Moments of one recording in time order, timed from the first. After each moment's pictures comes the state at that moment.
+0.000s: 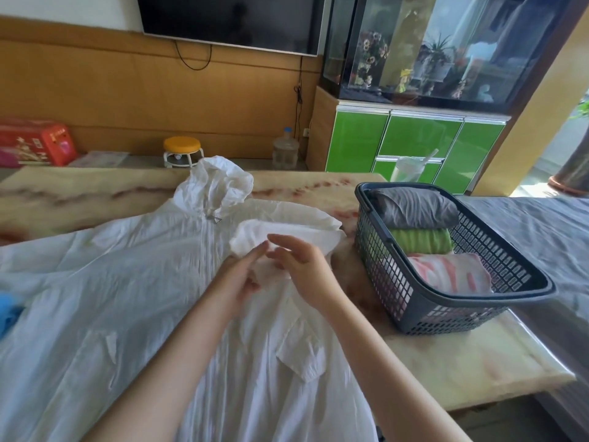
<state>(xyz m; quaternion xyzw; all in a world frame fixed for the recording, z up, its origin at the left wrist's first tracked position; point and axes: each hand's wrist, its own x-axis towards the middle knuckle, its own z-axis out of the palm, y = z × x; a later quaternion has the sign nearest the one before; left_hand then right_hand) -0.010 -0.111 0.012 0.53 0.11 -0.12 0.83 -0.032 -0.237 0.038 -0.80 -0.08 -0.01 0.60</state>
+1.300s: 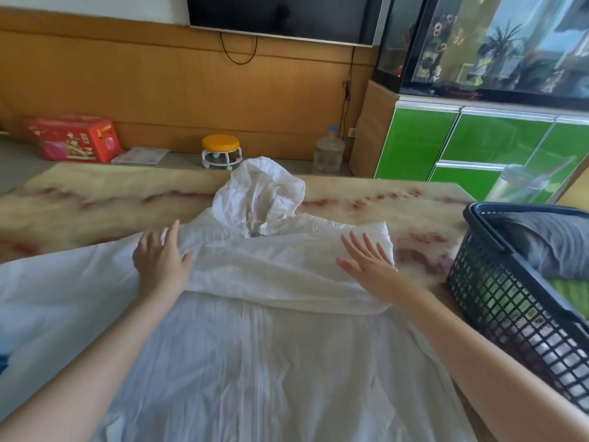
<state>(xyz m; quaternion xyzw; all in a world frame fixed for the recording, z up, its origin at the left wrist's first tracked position) 0.155 0.092 -0.084 0.95 0.16 0.23 0.18 0.186 -0.271 -0.074 -0.98 -0.13 0.06 0.16</state>
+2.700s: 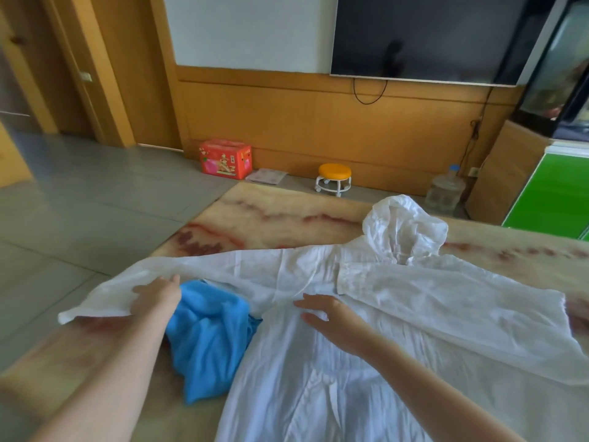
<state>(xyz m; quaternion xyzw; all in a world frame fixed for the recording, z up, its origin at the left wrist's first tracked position) -0.005 0.375 -0.065 0.83 0.51 0.00 0.22 0.059 0.045 -0.044 -0.87 -0.35 0.15 0.31</state>
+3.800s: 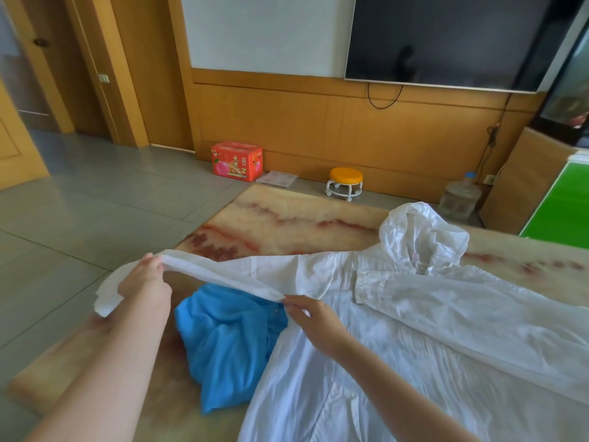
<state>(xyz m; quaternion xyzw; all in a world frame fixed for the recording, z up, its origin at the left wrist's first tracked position) -0.008 0.399 -0.022 0.28 0.44 0.41 0.75 0.041 0.108 -0.040 -0.83 -0.31 0.19 0.42</state>
